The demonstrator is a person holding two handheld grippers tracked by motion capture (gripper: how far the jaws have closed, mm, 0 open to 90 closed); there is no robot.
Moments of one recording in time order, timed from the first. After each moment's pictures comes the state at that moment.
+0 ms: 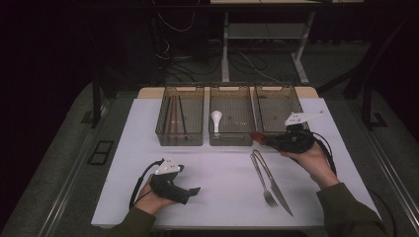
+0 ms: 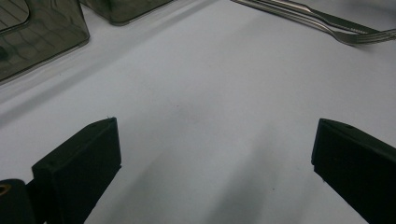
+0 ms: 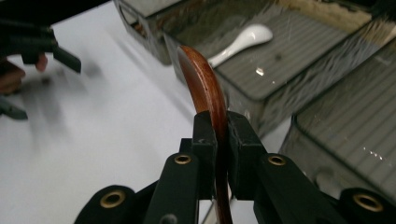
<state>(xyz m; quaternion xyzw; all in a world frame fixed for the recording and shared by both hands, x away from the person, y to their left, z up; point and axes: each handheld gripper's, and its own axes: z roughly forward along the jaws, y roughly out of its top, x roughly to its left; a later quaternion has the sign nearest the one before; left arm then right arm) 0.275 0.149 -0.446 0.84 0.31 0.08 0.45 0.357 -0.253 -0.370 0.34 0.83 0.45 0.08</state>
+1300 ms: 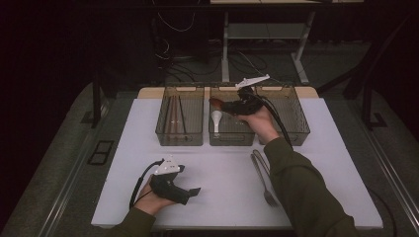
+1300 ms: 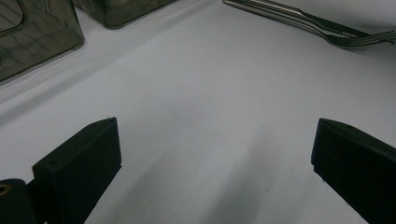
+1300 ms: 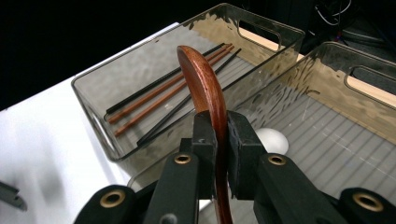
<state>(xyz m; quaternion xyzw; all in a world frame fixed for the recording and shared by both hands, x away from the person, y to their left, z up) 0.274 0.149 -0.445 0.84 0.30 0.07 0.45 0.468 -0.136 -0.352 0.34 0.81 0.47 0.08</state>
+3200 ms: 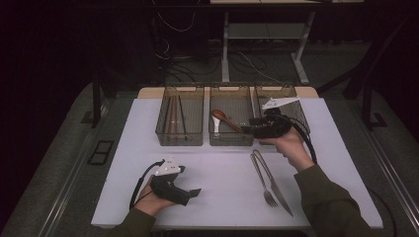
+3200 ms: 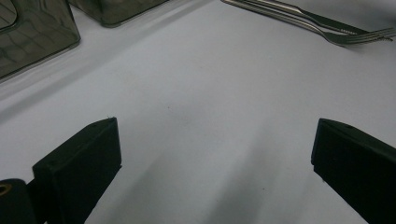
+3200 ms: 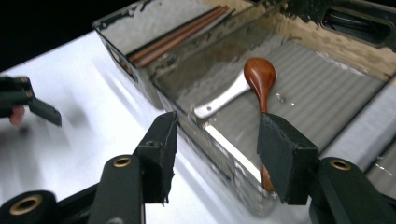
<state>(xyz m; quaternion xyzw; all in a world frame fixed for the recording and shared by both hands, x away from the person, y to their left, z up) 0.273 0.147 -0.445 0.84 0.30 0.07 0.45 0.391 -0.202 -0.359 0.35 0.82 0.45 0.09</state>
